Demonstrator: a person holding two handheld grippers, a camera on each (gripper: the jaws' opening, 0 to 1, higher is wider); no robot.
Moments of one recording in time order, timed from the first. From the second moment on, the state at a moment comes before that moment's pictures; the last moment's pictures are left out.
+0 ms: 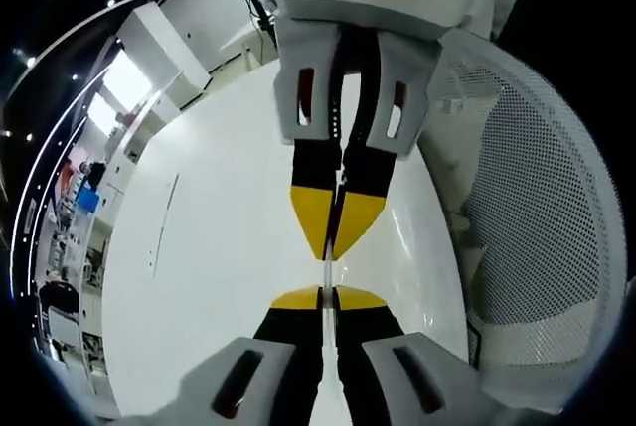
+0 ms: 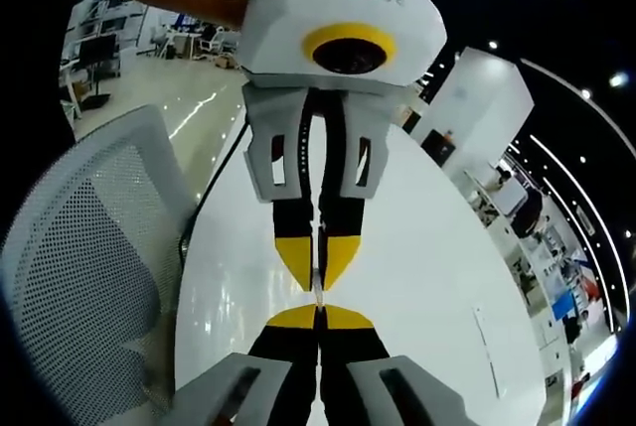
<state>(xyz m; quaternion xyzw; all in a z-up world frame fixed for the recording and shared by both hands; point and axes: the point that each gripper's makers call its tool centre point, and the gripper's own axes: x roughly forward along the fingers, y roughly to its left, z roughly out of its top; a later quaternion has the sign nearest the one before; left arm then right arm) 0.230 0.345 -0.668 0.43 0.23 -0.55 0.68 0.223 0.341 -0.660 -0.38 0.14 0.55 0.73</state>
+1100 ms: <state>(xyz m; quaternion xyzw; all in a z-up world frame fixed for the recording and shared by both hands) 0.232 0.359 -0.675 0.43 0.24 -0.55 0.68 0.220 0.331 -0.656 -0.38 0.14 0.55 0.73</state>
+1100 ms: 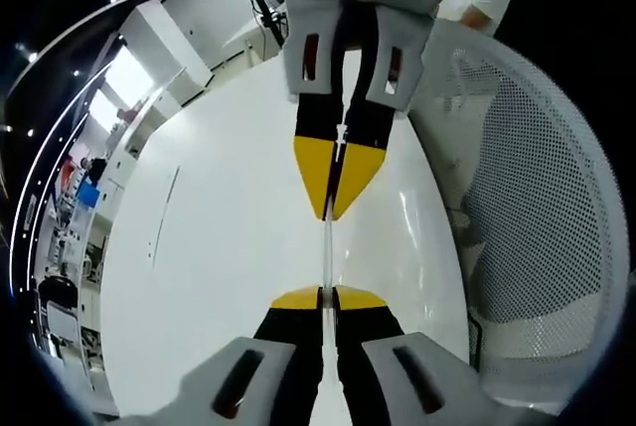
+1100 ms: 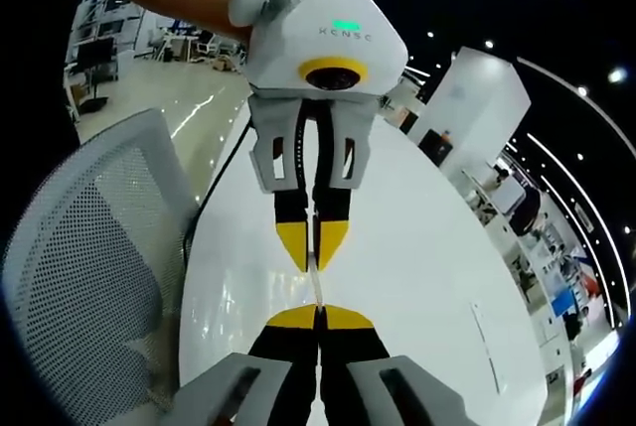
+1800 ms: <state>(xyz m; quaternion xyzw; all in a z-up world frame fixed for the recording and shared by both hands) 0.232 0.360 -0.673 0.42 0.24 -0.55 0.68 0.218 0.328 -0.653 -0.38 0.14 0.55 0.74</state>
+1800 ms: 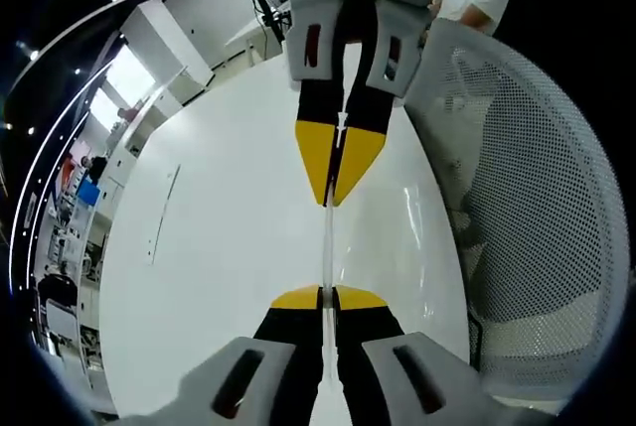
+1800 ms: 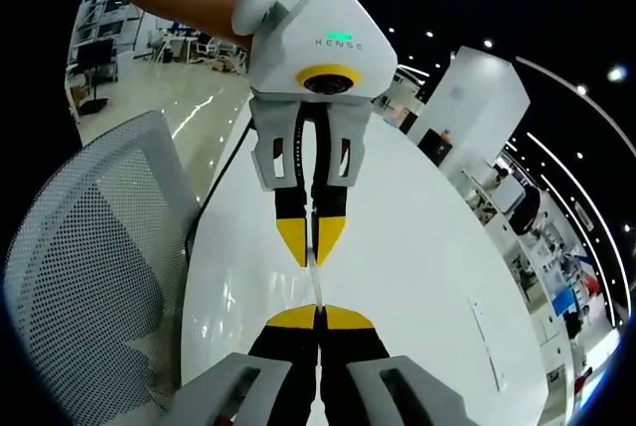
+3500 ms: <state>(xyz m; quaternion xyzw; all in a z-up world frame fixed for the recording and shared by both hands) 0.232 0.378 -0.676 0.40 0.24 -0.54 0.70 0.217 0.319 -0.647 -0.36 0.14 0.54 0.75</state>
